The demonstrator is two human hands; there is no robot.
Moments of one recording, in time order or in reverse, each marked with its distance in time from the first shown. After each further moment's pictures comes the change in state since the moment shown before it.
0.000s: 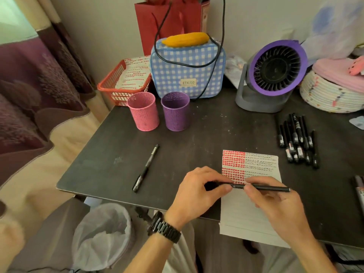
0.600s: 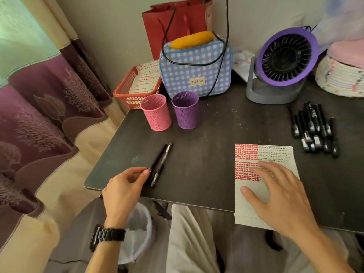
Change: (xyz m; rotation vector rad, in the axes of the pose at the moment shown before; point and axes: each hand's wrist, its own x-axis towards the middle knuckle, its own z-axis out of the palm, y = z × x) left_hand -0.071 -0.067 -0.131 0.383 0.524 -0.592; right_hand -0.004 0.020 0.022 -0.881 -0.016 -0.196
